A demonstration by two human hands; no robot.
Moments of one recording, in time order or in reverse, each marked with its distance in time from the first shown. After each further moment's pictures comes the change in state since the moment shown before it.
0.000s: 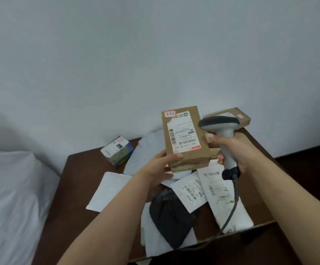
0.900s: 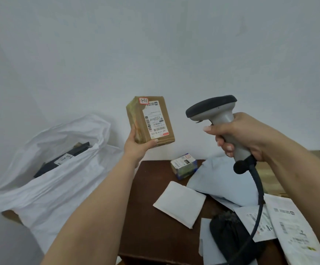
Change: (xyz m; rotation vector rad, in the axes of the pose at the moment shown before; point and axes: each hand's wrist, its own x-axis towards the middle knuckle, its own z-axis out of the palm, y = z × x) left_hand -0.195 0.069 -0.206 0.204 0.836 0.630; right_hand -0.133 -0.108 0.173 -0.243 -0.528 -0.258
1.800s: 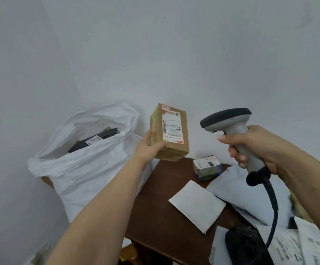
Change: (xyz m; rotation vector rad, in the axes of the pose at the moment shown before) left_hand -0.032 -0.002 -0.029 0.099 0.141 -0.205; right_hand 0.038 0.013 0.016 -0.052 -0.151 0.070
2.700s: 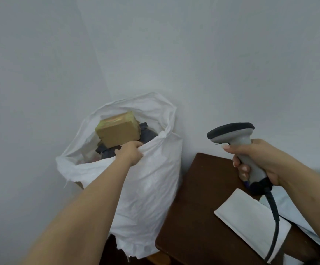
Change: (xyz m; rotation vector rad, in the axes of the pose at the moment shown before) left_hand 0.107 -0.075 -0.213 0.915 0.003 -0.153; right_hand 0.141 0.018 0.157 0.120 -0.073 0.183
